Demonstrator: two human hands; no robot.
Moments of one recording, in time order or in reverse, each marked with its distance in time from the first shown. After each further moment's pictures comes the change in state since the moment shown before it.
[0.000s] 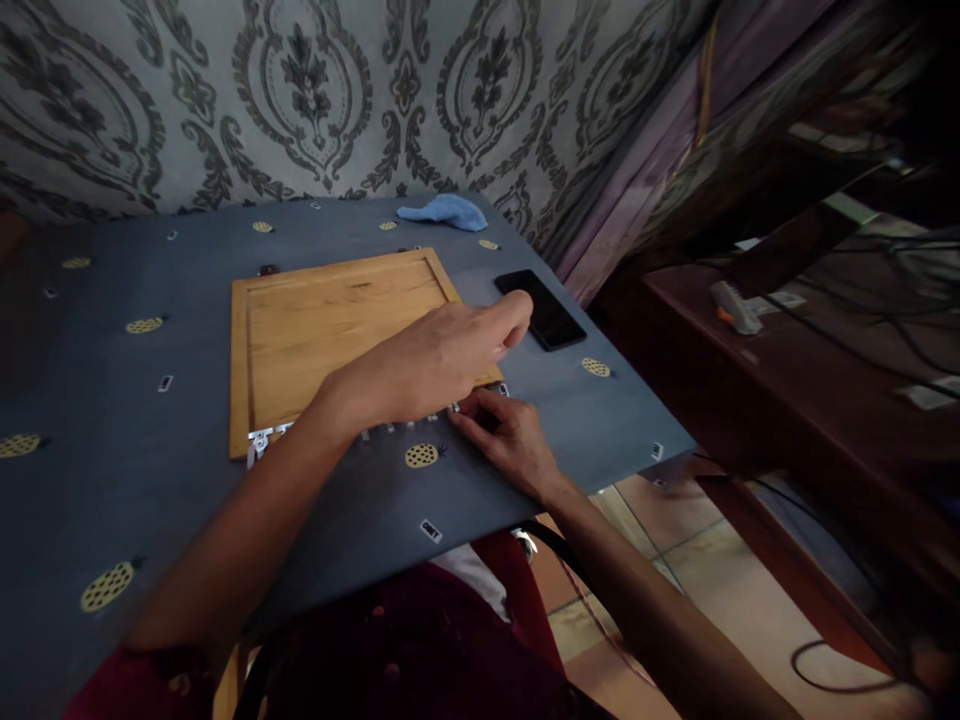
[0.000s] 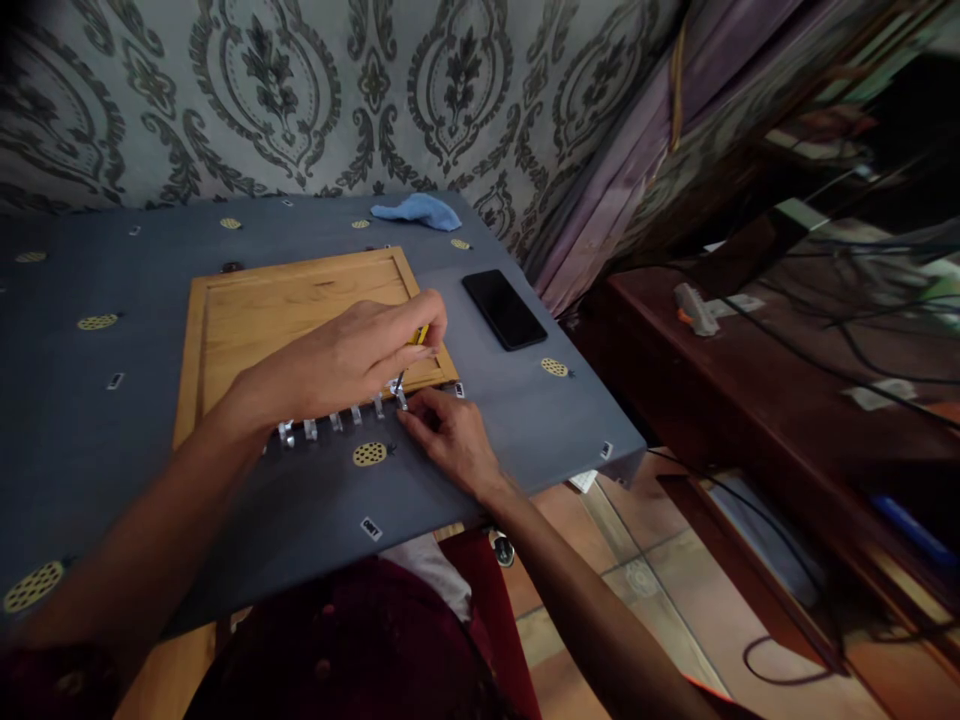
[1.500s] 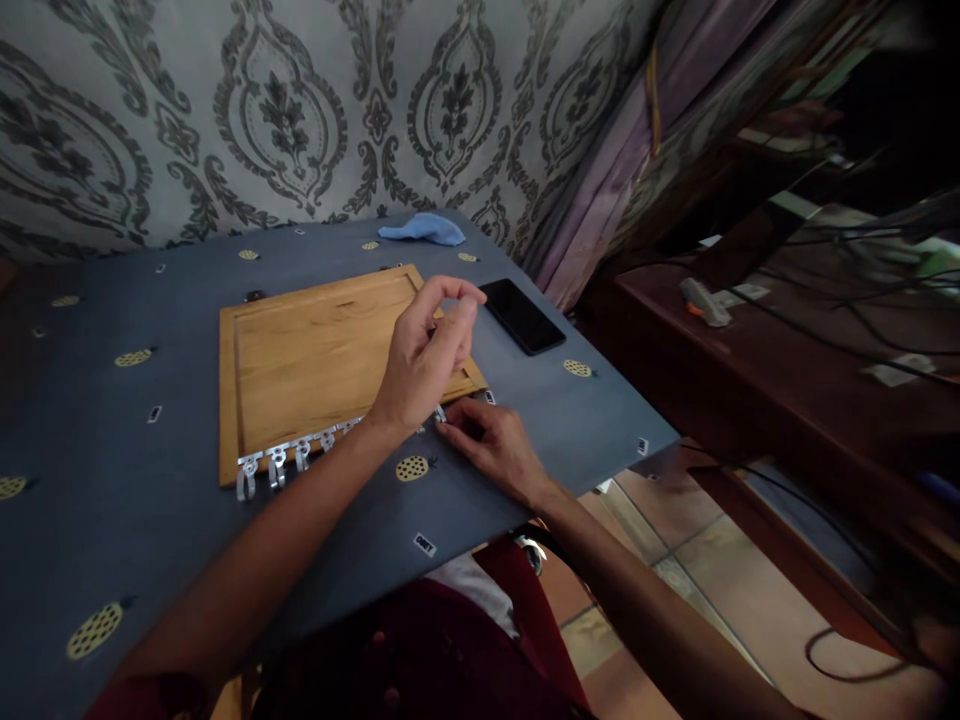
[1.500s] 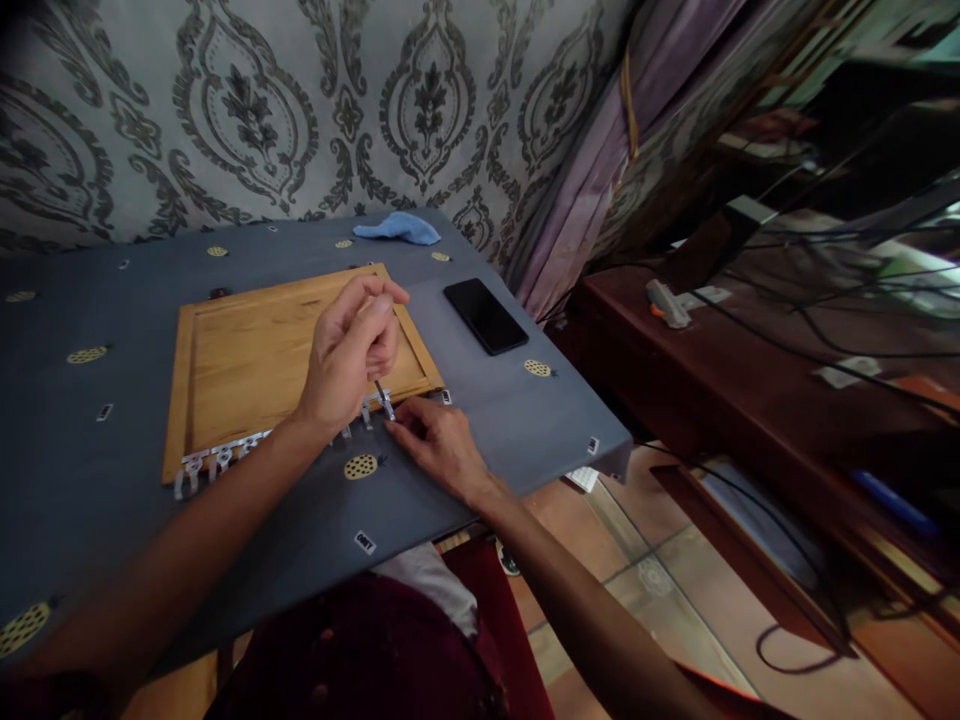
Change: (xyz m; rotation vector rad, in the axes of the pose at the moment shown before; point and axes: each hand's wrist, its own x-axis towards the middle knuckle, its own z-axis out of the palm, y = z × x) left_hand 0.023 -0.010 0.050 -0.931 0.553 -0.068; right_hand 0.000 0.005 0.001 -0.021 -0.011 -0.014
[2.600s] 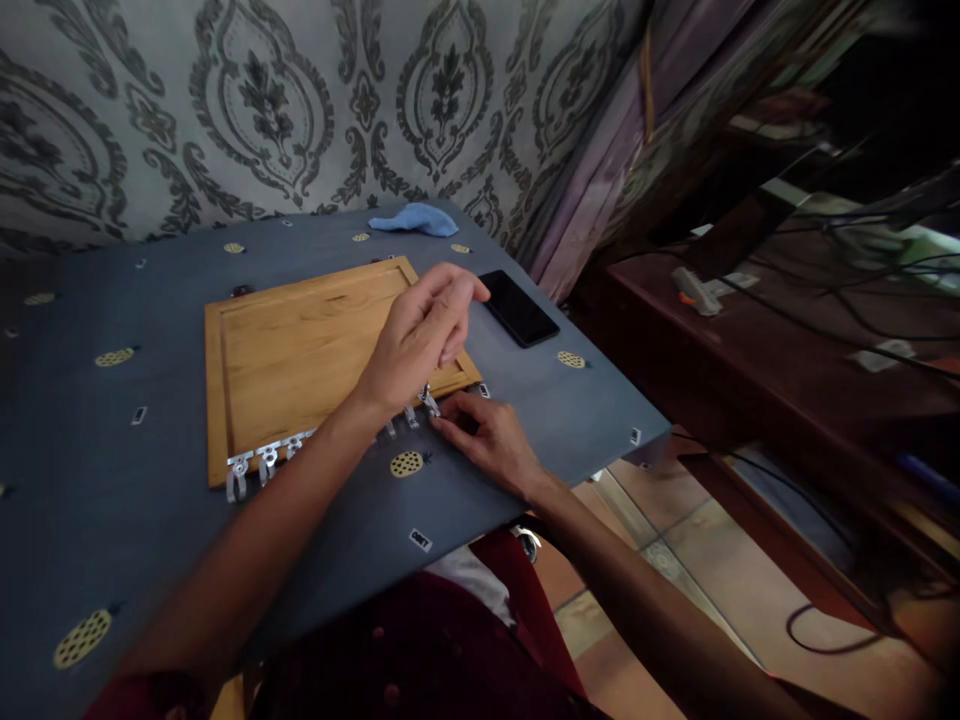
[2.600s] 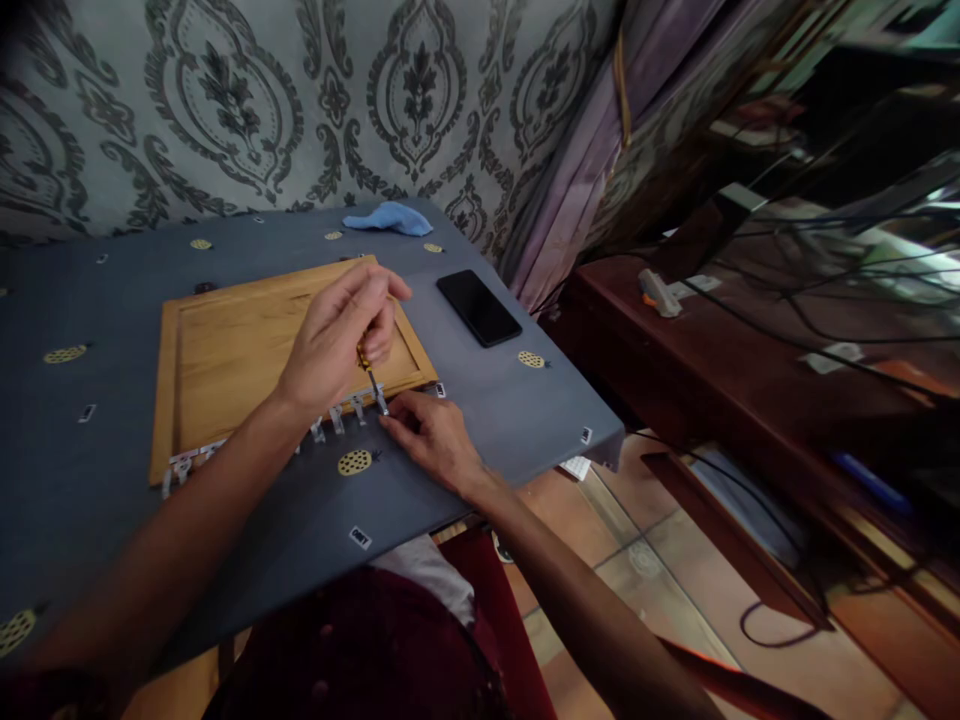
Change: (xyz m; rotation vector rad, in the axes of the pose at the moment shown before) left_hand 0.010 0.002 -0.008 -0.033 -0.137 -0.022; right_hand 0.000 0.000 0.000 0.004 0.004 0.016
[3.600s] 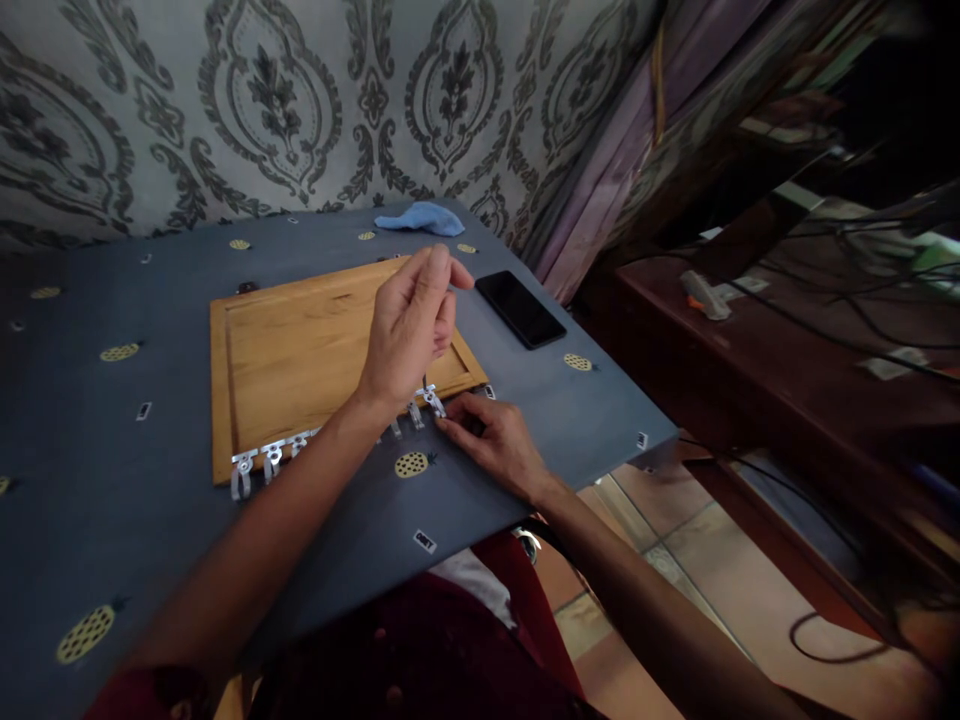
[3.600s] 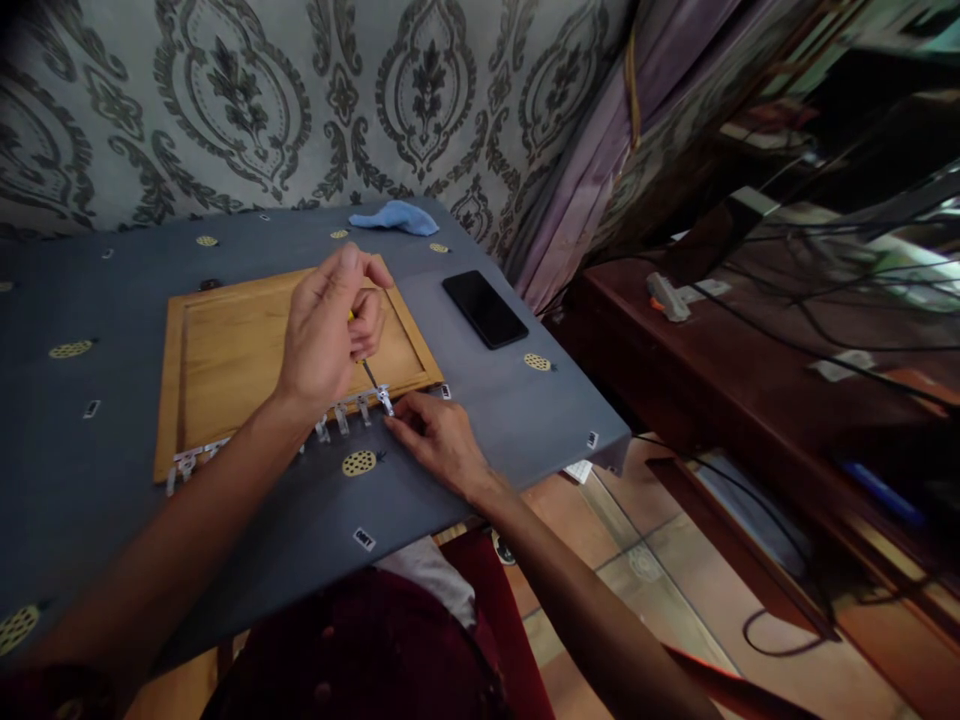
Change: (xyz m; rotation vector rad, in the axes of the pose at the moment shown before) left_hand 0.003 0.004 0.001 -0.058 0.200 0.084; right_hand 0.000 0.001 0.002 0.015 0.004 -0.004
